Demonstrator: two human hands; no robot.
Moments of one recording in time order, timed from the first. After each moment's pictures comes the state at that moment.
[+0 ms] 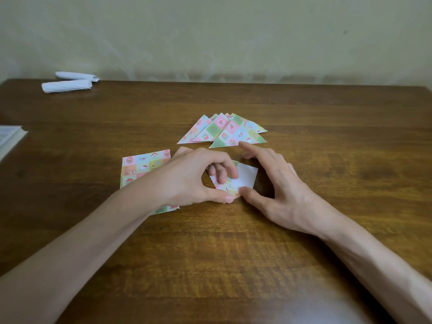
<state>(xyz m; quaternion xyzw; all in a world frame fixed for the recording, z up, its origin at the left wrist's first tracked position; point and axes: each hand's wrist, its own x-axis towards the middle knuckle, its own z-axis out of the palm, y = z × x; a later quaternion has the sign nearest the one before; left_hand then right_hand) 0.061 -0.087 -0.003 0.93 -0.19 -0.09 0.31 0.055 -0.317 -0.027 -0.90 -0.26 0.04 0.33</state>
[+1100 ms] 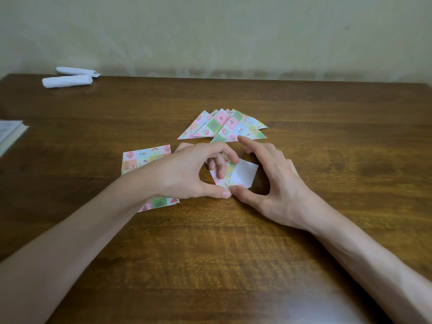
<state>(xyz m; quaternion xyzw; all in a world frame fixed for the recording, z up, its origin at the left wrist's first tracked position) 0.063 -0.082 -0.004 0.91 -0.21 -0.13 0.34 0.055 -0.310 -0.030 -0.91 -0.24 0.02 0.33</state>
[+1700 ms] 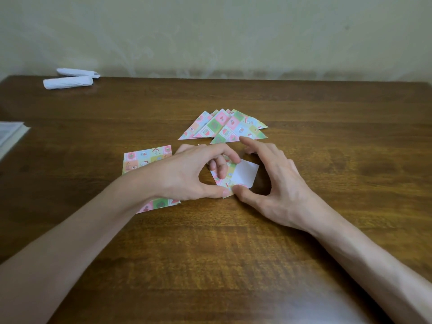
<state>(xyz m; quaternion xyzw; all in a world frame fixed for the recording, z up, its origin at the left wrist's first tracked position) 0.062 -0.079 -0.003 0.92 -0.21 -0.13 0.30 0.054 -0.308 -0.032 -0.91 -0.24 0.01 0.33</state>
